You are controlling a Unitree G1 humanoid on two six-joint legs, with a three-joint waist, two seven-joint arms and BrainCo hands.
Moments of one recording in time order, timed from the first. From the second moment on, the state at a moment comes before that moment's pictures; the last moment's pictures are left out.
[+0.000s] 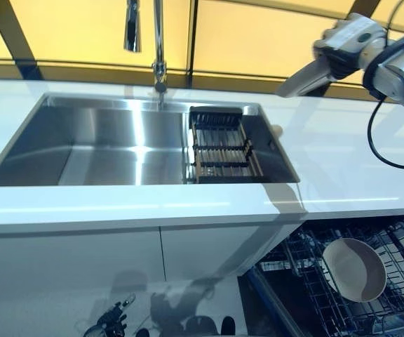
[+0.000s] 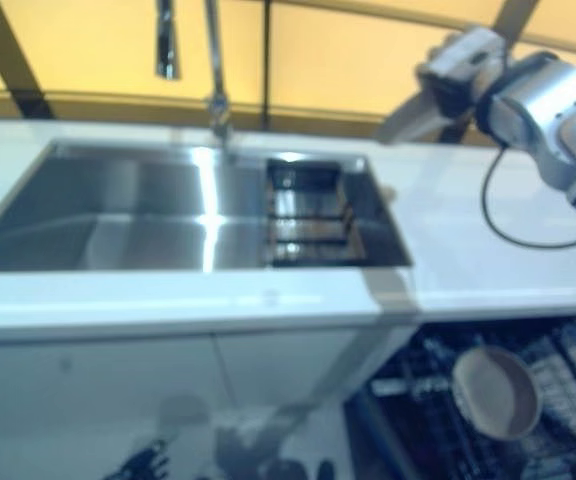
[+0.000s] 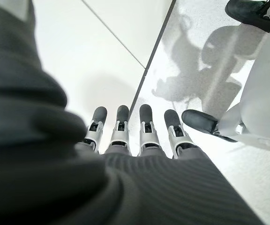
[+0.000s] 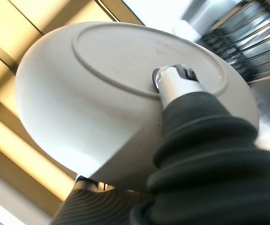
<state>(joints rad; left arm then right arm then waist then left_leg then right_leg) 0.05 0.30 -0.06 1.14 -0.56 -0.03 -0.11 -1.44 -1.17 1.03 0.54 -0.55 -0.08 0.13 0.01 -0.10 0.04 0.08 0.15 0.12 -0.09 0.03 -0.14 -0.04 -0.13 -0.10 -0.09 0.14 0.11</state>
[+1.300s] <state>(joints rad) -0.01 0.29 -0.10 1.21 -0.44 -0.01 -0.21 -0.93 -1.34 0.41 0.93 0.09 0.37 0.47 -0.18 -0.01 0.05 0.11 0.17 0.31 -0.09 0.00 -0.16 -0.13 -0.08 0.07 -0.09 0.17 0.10</state>
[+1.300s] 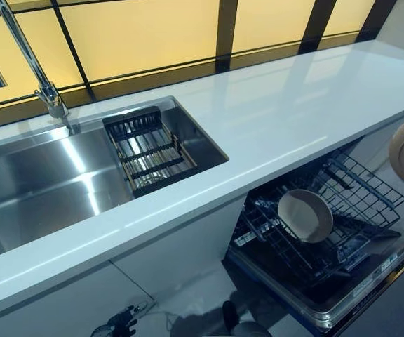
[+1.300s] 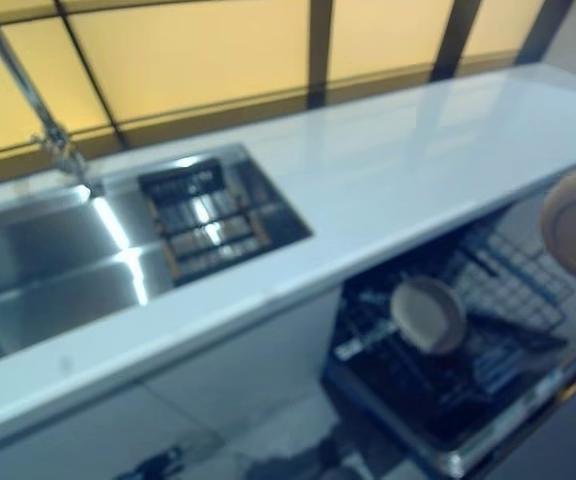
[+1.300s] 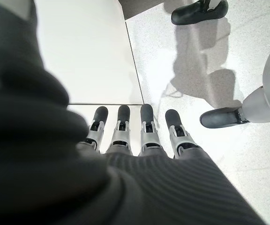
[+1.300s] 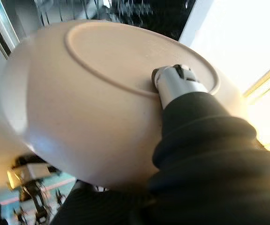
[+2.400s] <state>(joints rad) -0.06 0.28 -0.10 1.20 -0.42 -0.01 -0.22 -0.78 -1.15 0.28 0.65 0.19 0.56 0.51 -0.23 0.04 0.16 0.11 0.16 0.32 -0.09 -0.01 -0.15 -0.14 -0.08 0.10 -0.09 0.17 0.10</state>
